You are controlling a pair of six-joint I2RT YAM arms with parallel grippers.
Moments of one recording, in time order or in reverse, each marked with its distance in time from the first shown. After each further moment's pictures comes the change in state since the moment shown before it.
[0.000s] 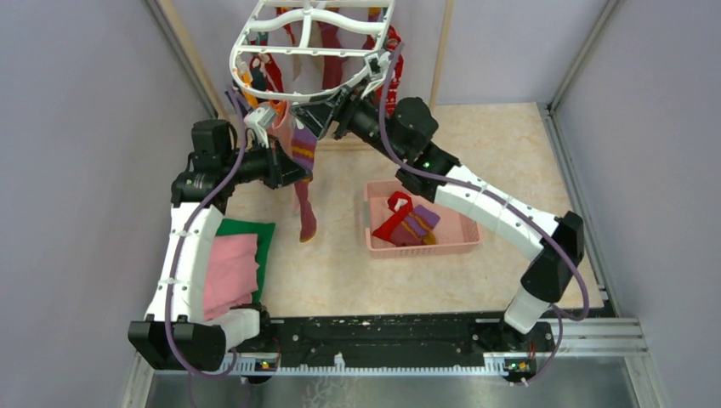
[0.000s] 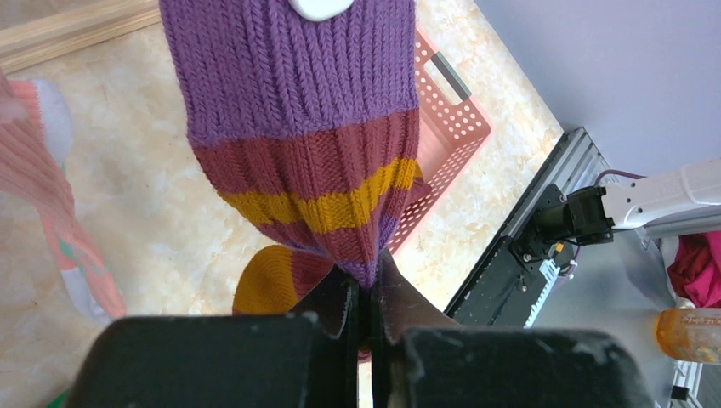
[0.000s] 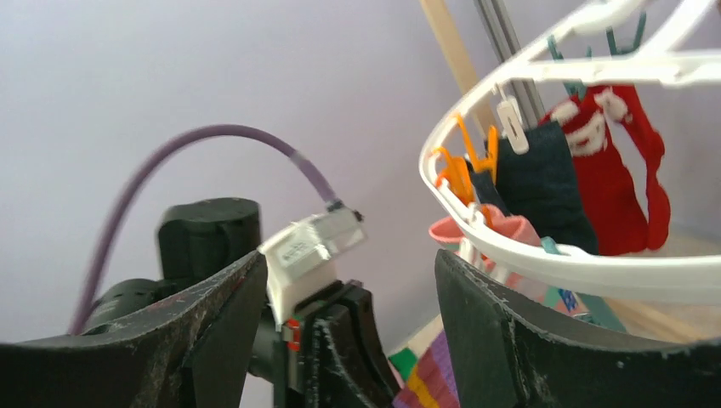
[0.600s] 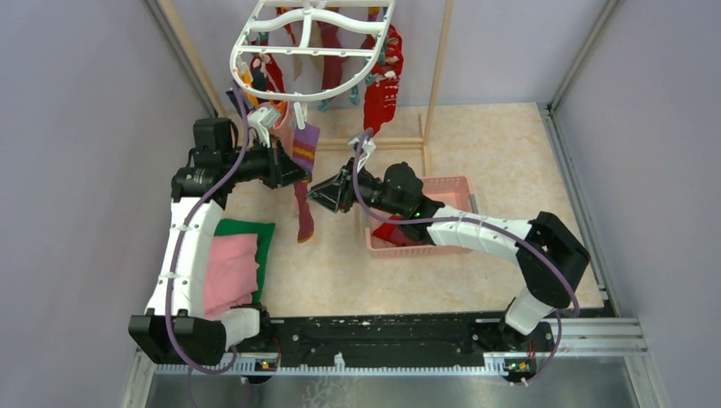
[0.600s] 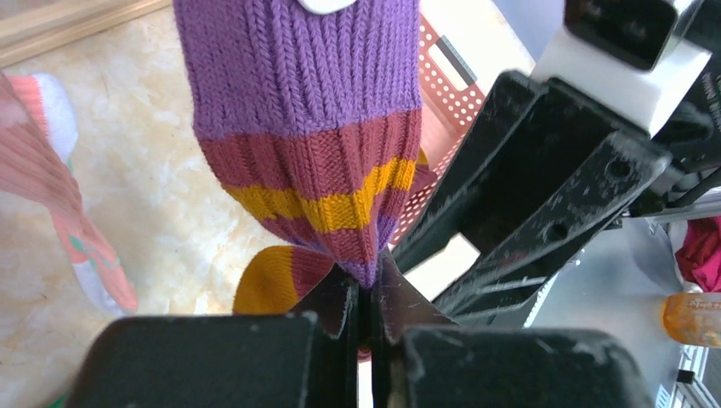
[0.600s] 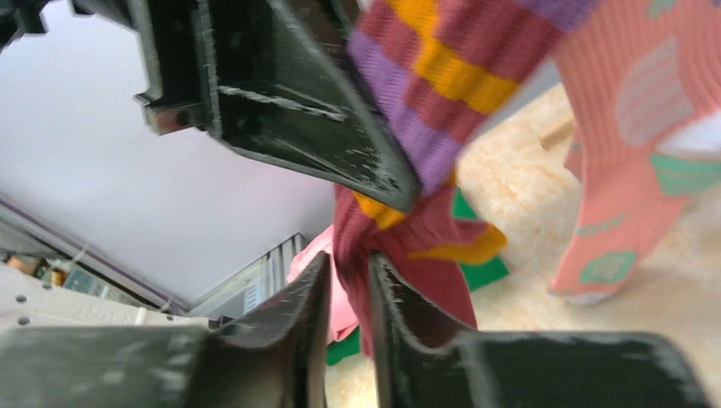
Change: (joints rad) left arm 0.000 0.037 0.041 -0.079 0.005 0.072; right arm 0.052 -0.002 -0.564 0.348 -0.210 0.021
